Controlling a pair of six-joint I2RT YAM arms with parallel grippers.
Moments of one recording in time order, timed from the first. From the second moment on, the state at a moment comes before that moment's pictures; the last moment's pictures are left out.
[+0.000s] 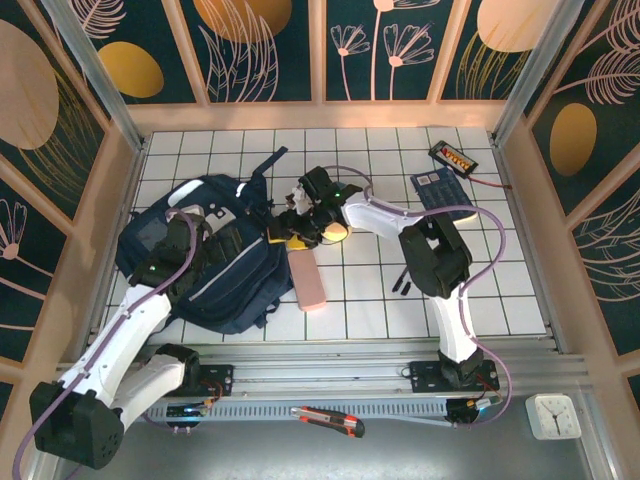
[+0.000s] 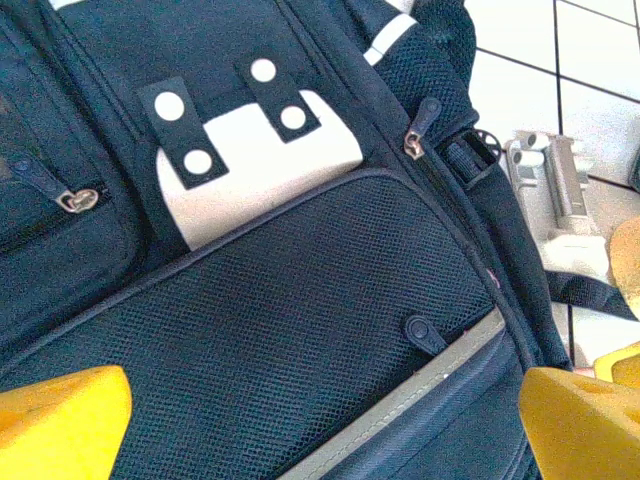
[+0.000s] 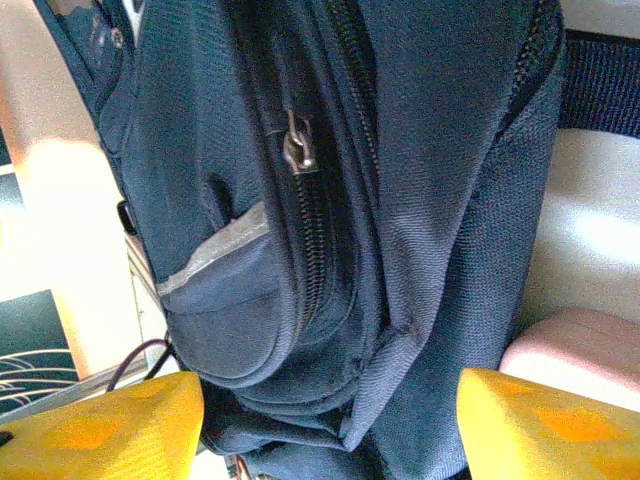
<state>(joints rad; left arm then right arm) -0.29 0.93 0.71 -0.54 -0.16 -0.52 0.73 2.10 1.58 -0.49 -0.72 0.68</state>
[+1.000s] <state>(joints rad) -0.29 0.89 0.74 -0.55 -0.09 -0.42 0.73 2.25 1.82 -0.46 -0.74 0.88</state>
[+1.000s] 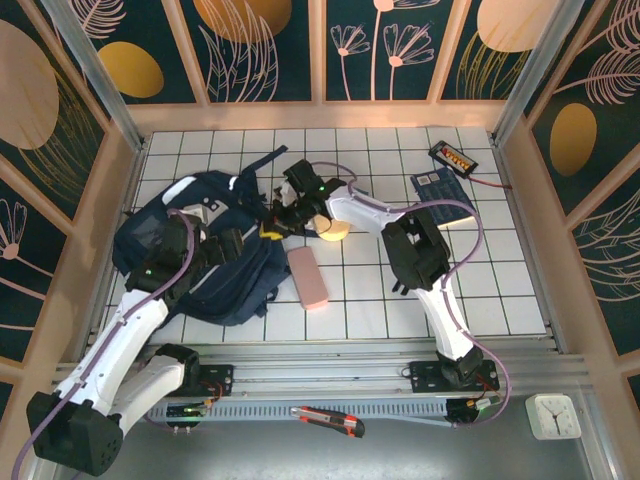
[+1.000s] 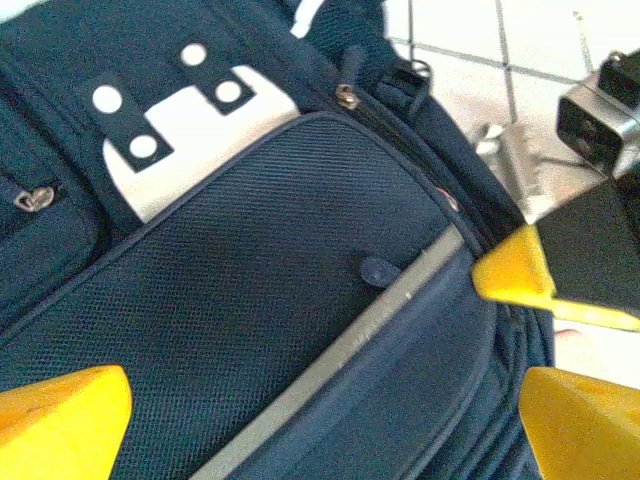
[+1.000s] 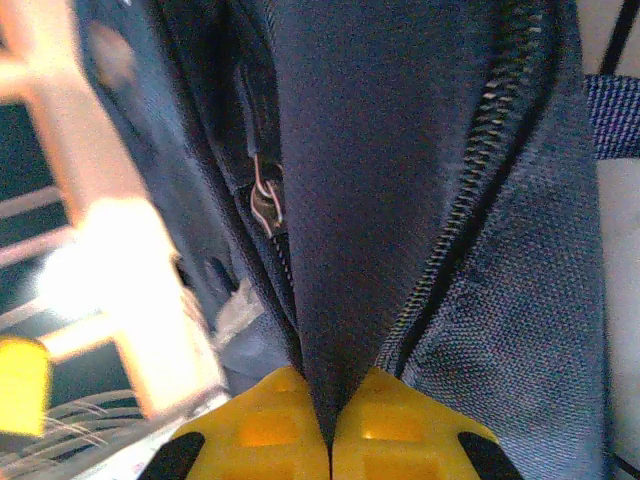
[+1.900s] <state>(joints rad) -0.39 1.16 1.05 -0.55 -0.12 -0.32 0.68 2.16 2.01 -0.18 -0.63 1.26</state>
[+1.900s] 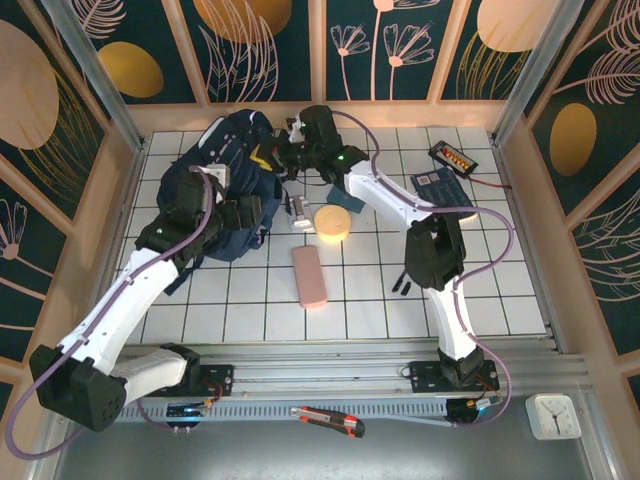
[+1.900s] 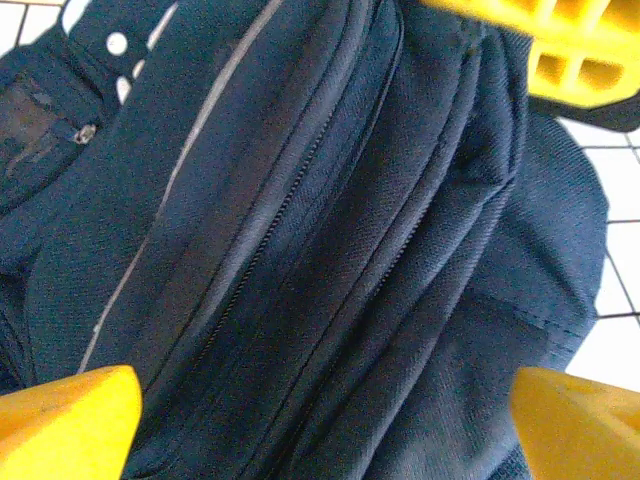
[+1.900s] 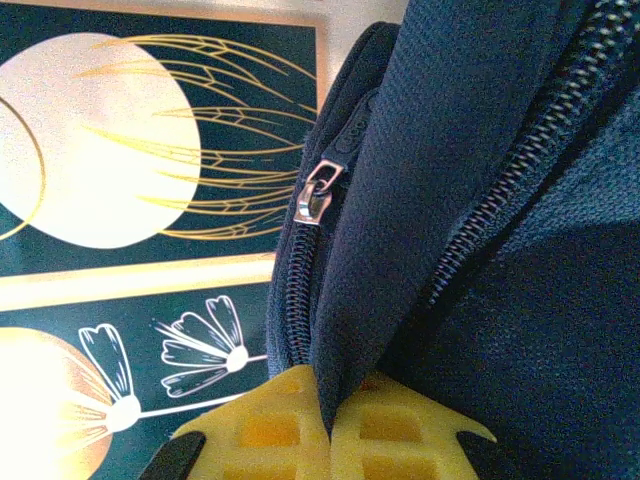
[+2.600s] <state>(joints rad) -0.40 1.31 1.06 -0.54 -0.10 -0.21 0.68 2.06 1.76 -0.09 -0.61 1.28</state>
